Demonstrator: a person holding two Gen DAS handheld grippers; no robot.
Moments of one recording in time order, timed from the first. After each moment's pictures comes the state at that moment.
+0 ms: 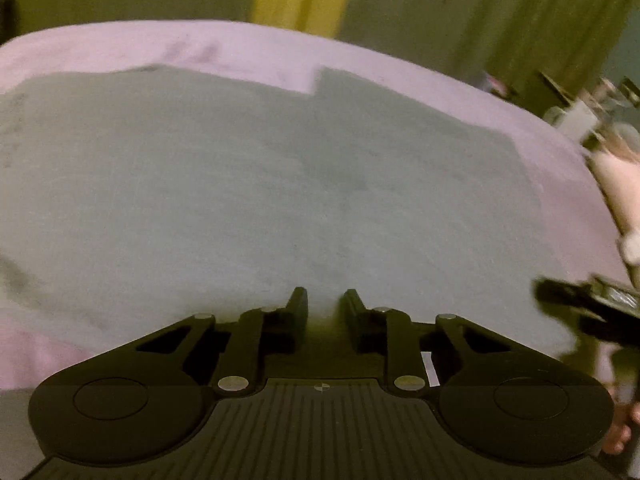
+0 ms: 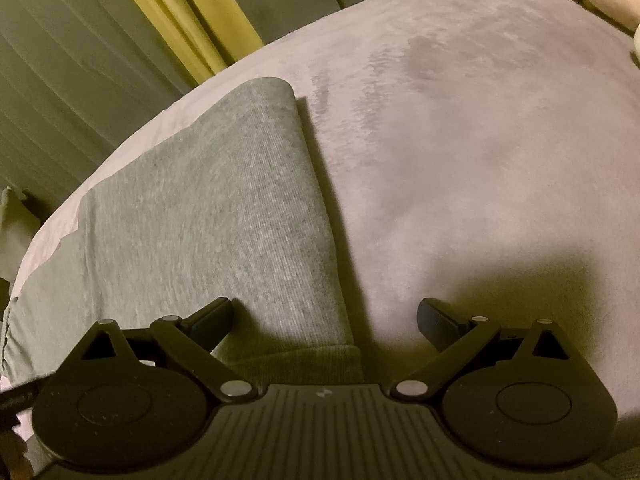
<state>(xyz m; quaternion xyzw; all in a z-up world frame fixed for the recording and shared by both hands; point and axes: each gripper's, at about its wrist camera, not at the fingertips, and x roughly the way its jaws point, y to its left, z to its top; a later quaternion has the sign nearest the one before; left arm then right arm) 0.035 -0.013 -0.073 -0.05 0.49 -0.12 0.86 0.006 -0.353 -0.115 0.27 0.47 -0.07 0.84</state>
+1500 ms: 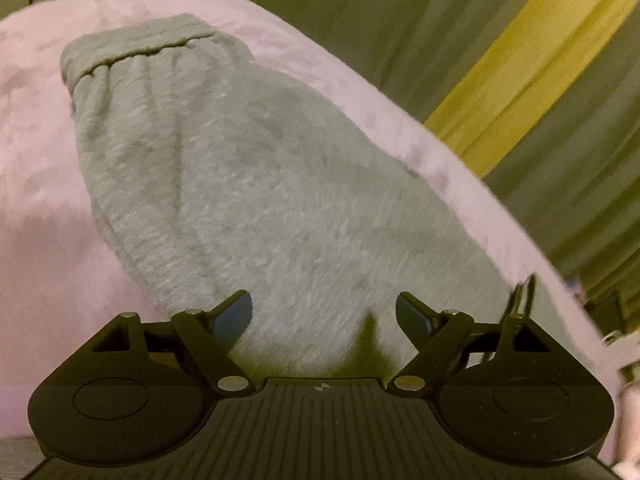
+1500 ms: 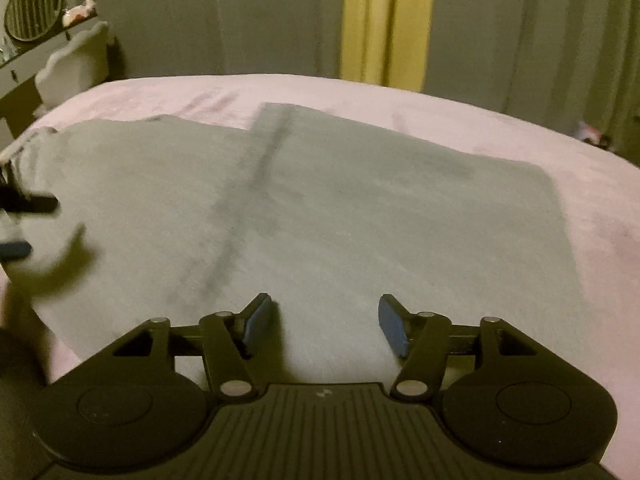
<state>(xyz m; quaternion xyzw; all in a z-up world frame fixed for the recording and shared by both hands) 0.037 0.142 -0.078 -0.28 0.39 0.07 0.87 0.060 -0.198 -0.106 -0.02 0.42 0.05 0.90</state>
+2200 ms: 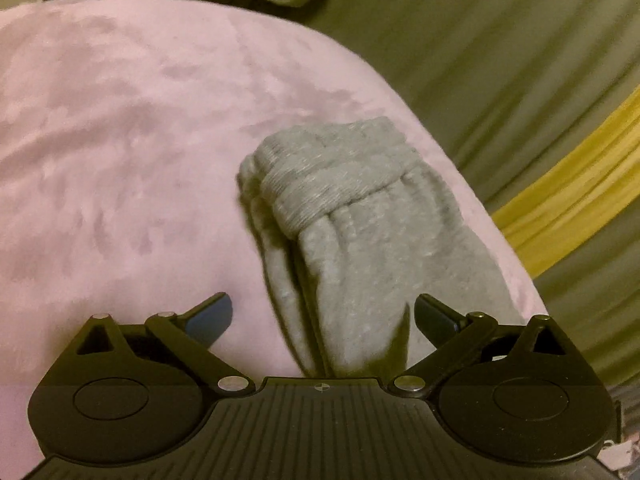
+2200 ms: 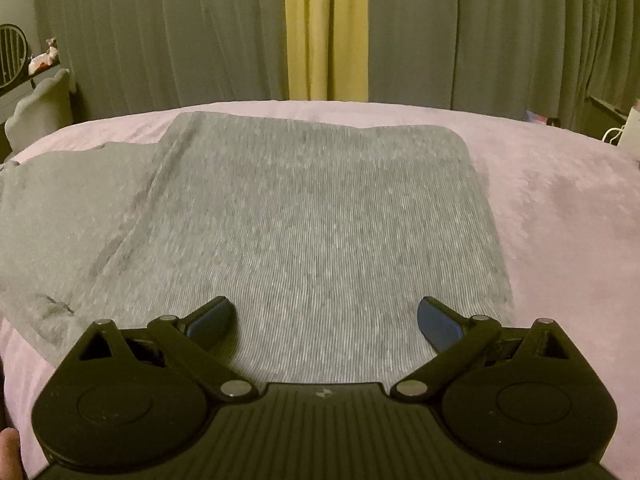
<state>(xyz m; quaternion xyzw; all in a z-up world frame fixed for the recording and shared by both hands) 0.037 0.285 -0.097 -0.35 0.33 0.17 0.86 0.022 -0.251 -0.135 0.03 0.36 0.00 0.93</state>
